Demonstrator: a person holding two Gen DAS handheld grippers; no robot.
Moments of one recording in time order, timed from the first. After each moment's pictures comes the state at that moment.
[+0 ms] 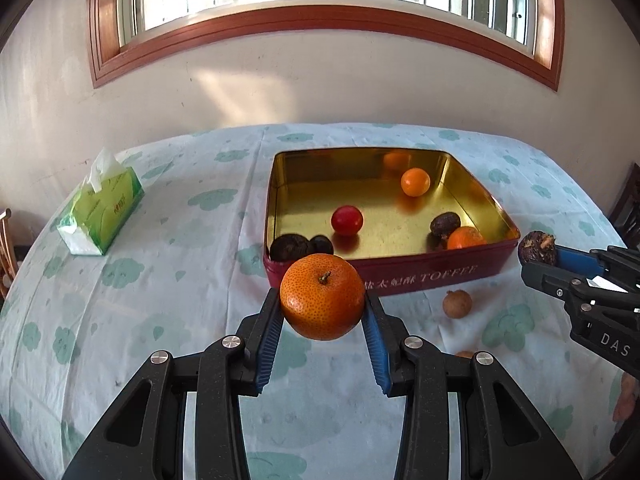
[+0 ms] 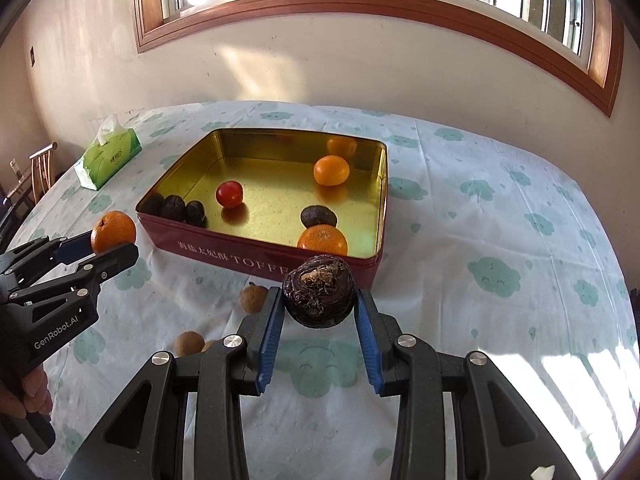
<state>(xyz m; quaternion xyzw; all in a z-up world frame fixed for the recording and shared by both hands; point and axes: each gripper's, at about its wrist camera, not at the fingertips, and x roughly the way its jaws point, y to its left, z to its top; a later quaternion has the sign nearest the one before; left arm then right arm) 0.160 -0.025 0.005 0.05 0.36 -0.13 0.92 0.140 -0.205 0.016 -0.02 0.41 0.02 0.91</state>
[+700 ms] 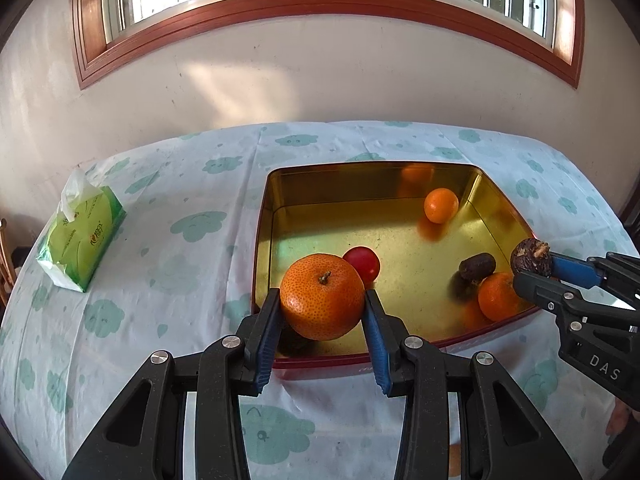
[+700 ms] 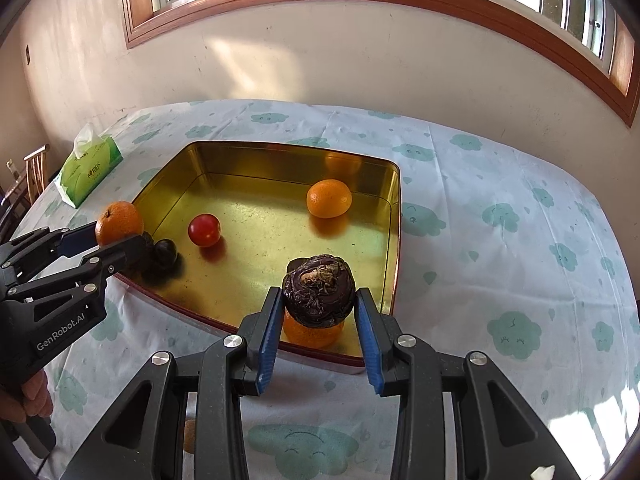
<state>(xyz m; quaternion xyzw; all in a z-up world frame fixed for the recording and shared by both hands) 0.231 -0.045 -0.002 0.06 0.39 -0.12 0.91 0.209 -0.211 0.005 -0.02 0.43 0.02 0.90</state>
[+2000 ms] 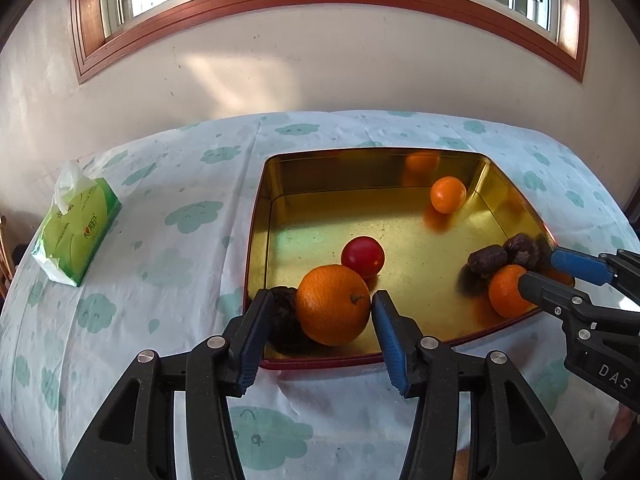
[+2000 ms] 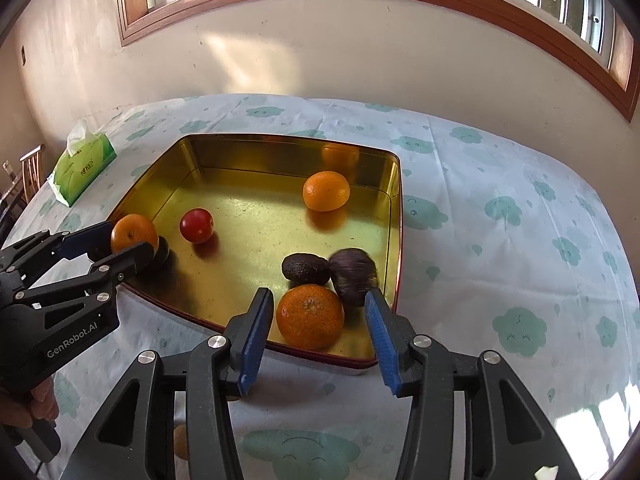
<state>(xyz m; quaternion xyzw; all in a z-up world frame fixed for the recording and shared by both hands) 0.233 -0.043 -0.014 0.06 0.40 -0.11 0.91 0.211 -0.211 0.000 -0.02 0.43 0.02 0.90</state>
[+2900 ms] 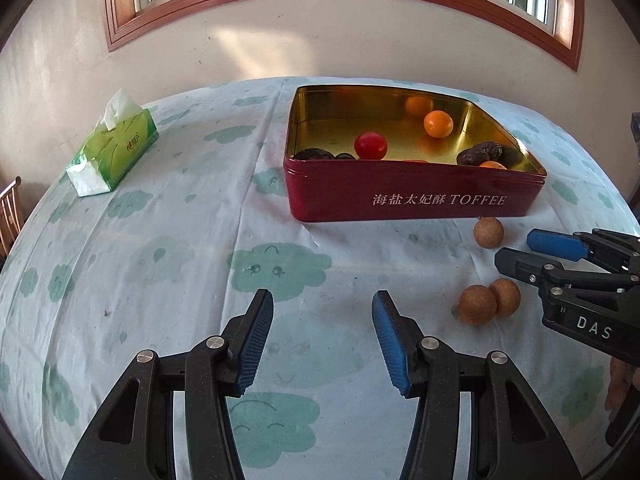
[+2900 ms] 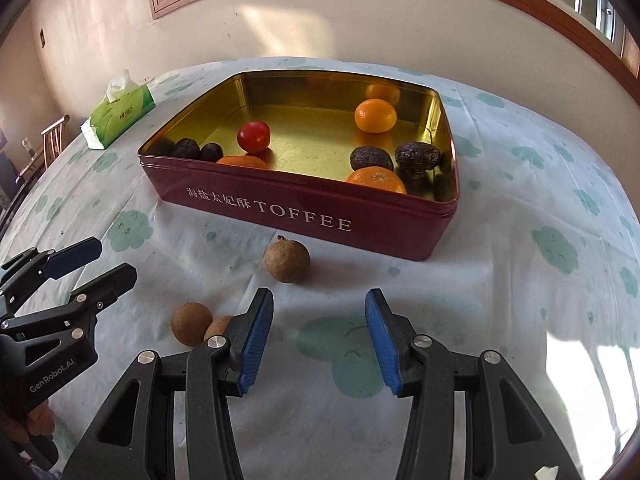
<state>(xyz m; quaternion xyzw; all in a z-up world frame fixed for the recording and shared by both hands) 0.135 -0.009 -0.043 0.05 0.42 -0.09 0.90 0.153 -0.182 -0.037 -0.02 0.45 0.06 0.89</state>
